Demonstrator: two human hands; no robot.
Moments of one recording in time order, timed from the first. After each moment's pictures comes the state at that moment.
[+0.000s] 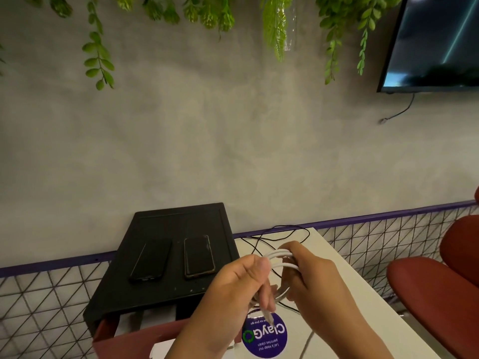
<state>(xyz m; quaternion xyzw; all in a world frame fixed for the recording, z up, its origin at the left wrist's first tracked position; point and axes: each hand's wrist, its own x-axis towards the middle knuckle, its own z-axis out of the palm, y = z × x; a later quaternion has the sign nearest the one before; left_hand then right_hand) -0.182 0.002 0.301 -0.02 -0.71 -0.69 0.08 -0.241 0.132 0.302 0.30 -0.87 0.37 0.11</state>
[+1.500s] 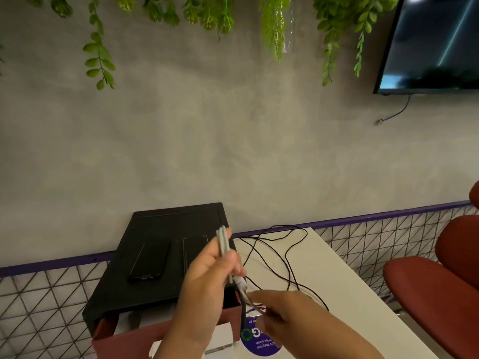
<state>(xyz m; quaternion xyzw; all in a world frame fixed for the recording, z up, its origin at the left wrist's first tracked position) -0.181 -0.013 0.292 0.02 -0.63 -0.74 0.24 -0.226 0.126 0.291 0.38 -0.87 0.27 -0.13</state>
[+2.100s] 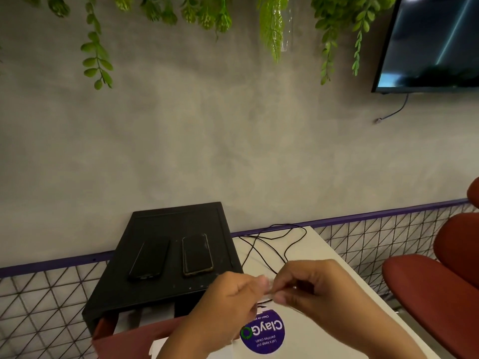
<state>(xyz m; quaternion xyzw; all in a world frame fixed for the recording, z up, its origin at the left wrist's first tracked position) -0.177 -0.006 0.293 -0.02 -0.83 -0.55 0.03 -0.227 0.156 0.322 0.41 -0.82 0.40 -0.02</state>
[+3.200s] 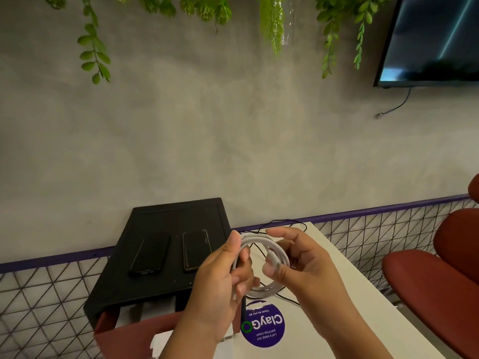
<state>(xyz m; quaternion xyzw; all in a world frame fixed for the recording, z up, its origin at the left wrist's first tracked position) -0.182 0.000 0.298 0.05 -0.54 -0.83 0.13 -0.226 0.126 0.304 0.30 -0.65 0.70 -0.05</state>
